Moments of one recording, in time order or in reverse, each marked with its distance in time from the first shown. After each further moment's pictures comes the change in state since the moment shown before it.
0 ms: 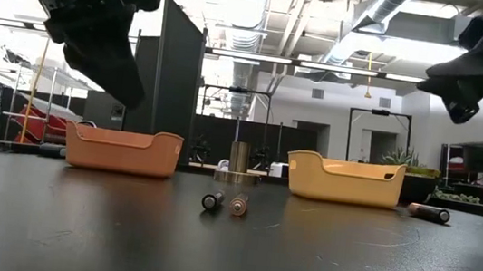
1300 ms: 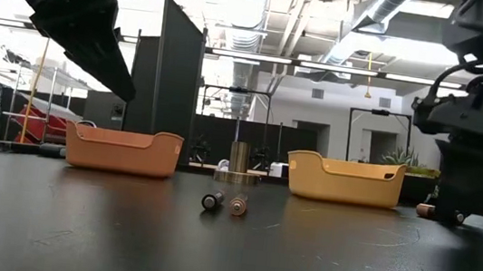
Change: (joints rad) left arm -0.048 -0.002 0.000 -0.016 -0.056 0.089; right arm 0.145 1.064 0.338 -0.303 0.062 0.809
